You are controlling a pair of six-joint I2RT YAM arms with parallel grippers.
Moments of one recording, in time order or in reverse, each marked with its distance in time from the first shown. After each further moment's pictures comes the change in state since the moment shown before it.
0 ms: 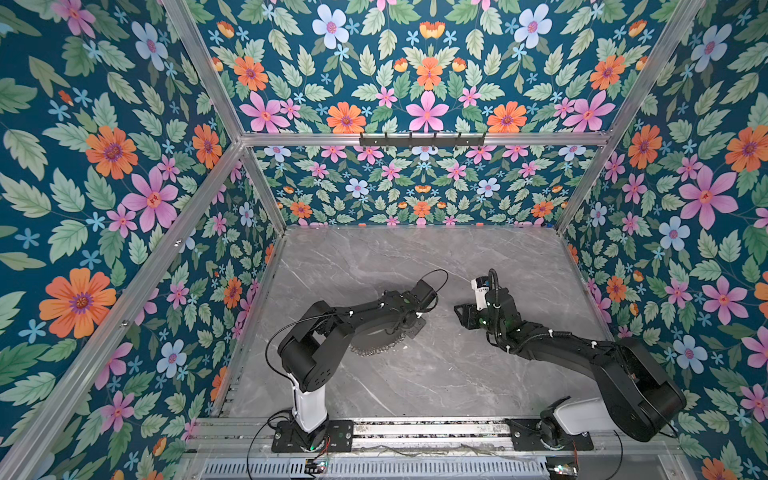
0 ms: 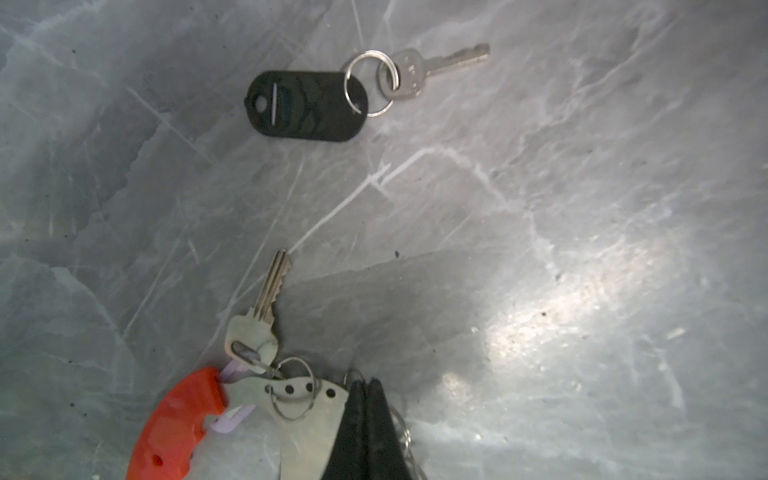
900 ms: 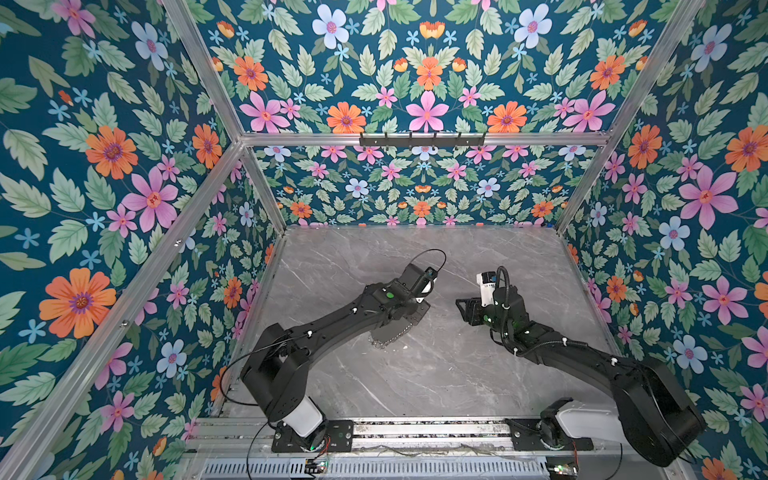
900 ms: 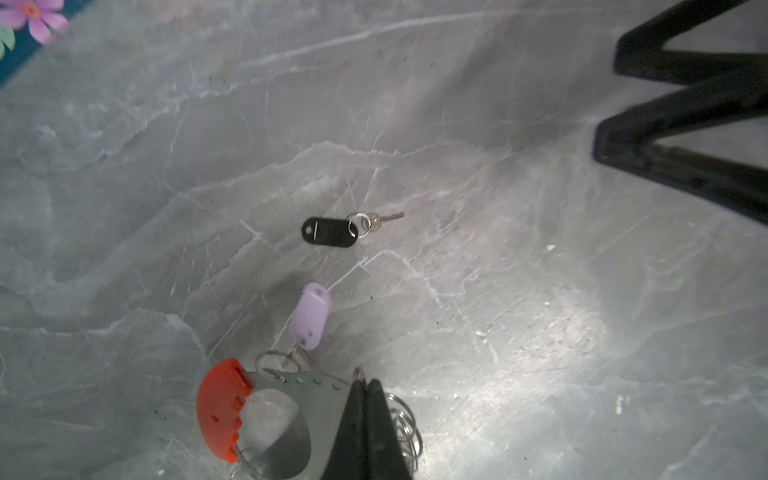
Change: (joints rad) left arm 0.003 -0.274 0.045 0.005 0.122 0.019; right arm -0.010 -0.163 0.028 -0.067 -0.021 -0.003
